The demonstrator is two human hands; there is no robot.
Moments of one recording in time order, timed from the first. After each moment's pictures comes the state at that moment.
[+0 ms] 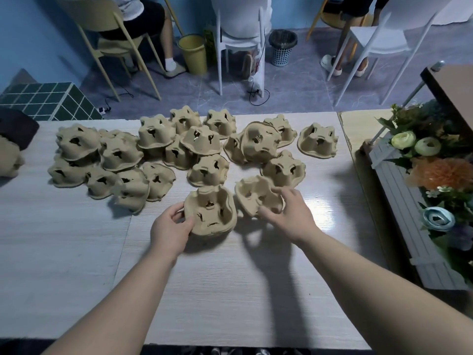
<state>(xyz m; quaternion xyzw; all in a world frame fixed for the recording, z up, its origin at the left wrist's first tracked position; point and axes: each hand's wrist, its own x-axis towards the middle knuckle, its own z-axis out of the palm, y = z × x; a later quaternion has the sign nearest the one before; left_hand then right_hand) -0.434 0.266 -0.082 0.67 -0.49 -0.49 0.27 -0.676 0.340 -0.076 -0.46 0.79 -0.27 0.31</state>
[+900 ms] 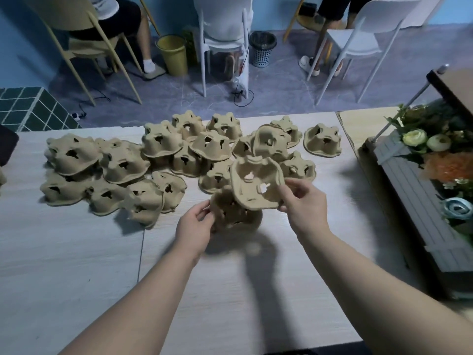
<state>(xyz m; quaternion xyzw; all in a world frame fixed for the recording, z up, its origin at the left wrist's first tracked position) -0.423 0.226 -0.102 0.57 -0.45 -0.64 0.25 -0.613 0.311 -0.042 -0.20 0.76 -0.54 0.29</state>
